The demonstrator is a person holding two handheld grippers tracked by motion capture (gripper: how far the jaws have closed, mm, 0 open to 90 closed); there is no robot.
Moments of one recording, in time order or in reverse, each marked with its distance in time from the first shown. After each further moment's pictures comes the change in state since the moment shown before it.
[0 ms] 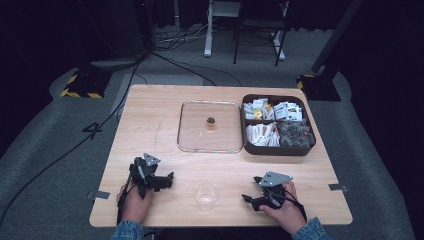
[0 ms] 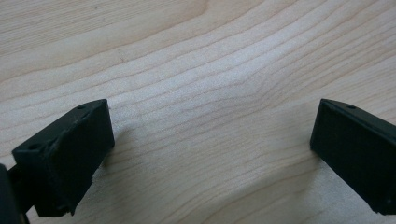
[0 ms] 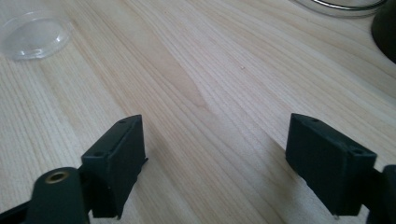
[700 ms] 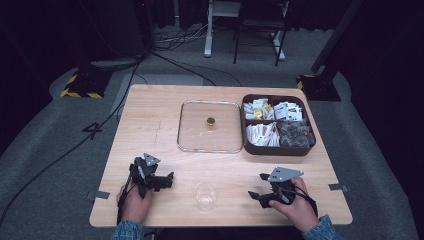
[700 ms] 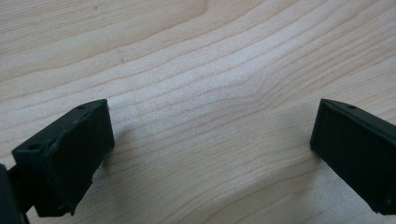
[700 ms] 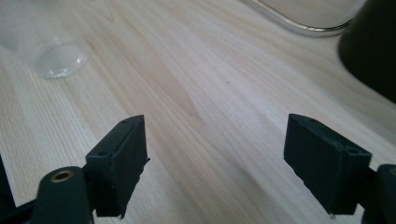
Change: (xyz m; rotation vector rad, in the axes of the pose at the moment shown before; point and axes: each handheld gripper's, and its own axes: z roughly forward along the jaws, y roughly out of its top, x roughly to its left) left arm 0.000 0.000 0.000 0.001 -0.001 0.001; right arm -0.011 0.013 -0.030 -0.015 0.018 0.018
